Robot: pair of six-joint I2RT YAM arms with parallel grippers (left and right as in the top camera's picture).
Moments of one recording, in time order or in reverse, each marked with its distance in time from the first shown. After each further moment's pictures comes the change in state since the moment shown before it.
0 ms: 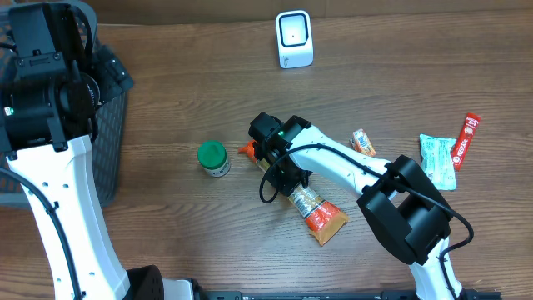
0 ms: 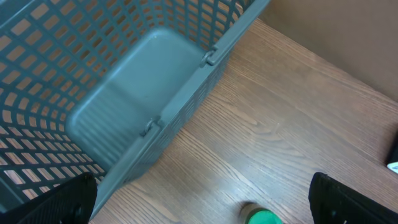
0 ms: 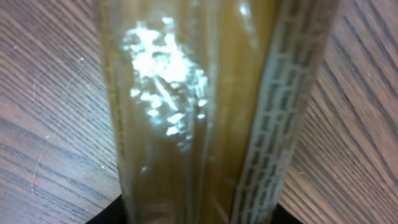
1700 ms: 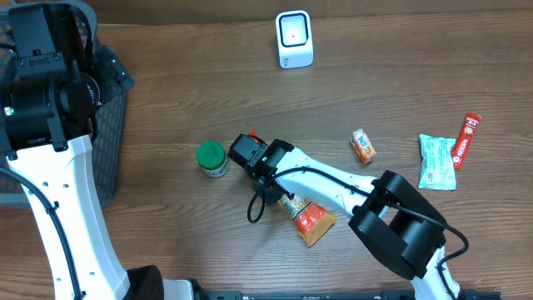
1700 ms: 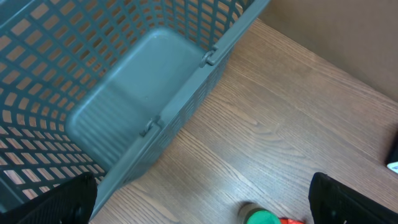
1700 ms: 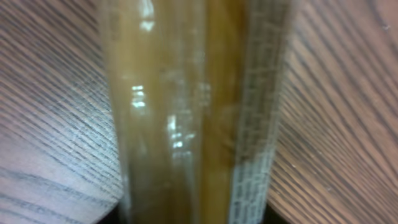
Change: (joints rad) left arm 0.000 0.000 0.000 0.000 0.000 0.000; right arm 0.126 -0.024 -0.057 0.143 0.180 0.170
